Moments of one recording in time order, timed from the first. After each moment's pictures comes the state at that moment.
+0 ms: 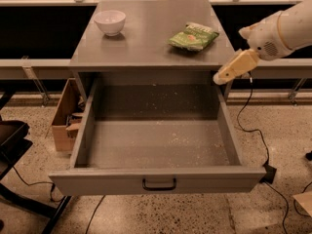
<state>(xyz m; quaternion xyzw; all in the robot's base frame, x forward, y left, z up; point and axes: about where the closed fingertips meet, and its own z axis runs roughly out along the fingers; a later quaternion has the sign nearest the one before) 0.618 -0.199 0.932 -0.48 0.78 0.07 0.39</state>
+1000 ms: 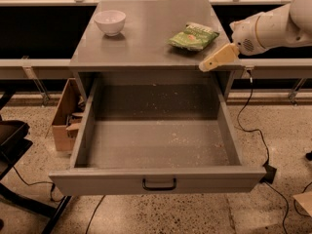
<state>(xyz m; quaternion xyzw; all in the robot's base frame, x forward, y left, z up) 0.693 -0.187 0.921 -0.44 0.77 0.07 0.45</state>
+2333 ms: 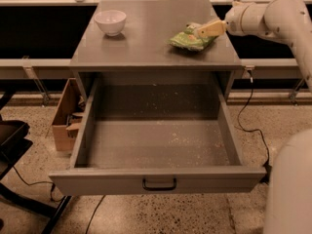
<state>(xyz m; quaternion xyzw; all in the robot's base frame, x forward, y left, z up) 0.859 -0.218 0.936 -0.32 0.74 0.05 0.59</state>
